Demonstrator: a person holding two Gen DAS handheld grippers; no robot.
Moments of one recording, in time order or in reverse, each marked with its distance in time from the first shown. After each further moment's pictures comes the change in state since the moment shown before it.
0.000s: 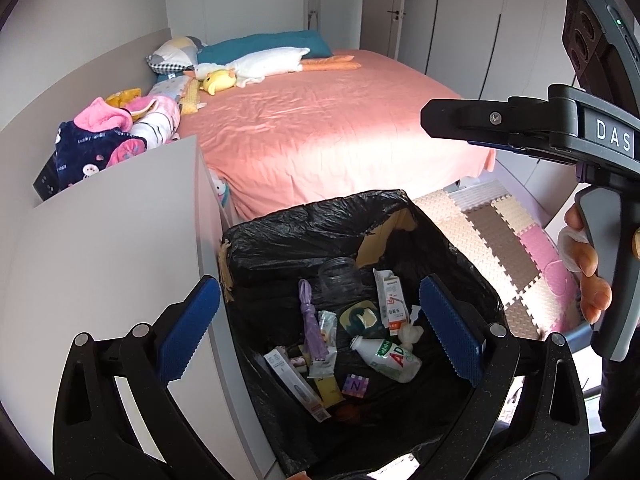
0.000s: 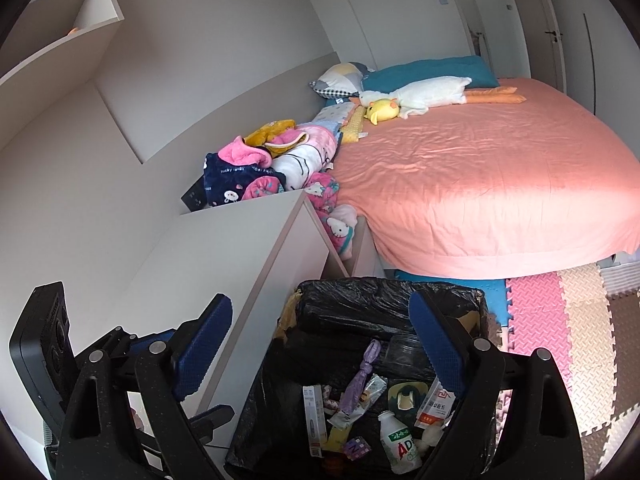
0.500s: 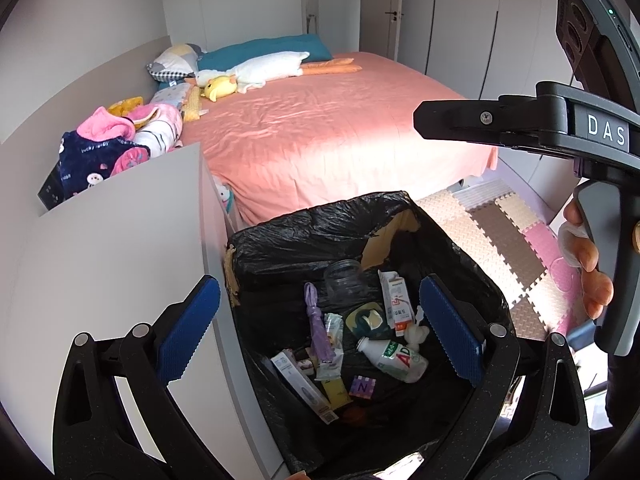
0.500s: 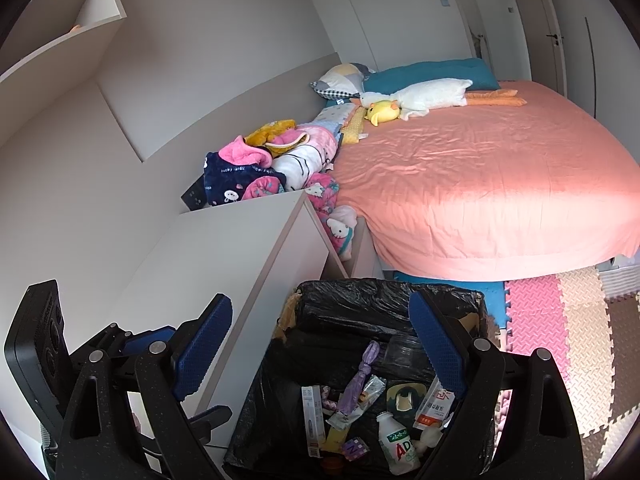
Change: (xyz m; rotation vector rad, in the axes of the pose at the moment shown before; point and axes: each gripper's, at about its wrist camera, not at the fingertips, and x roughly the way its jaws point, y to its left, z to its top) left arm -0.005 -0.003 0.000 0.025 -0.012 0.019; right arm 0.001 0.003 0.000 -0.008 -0.003 -0.002
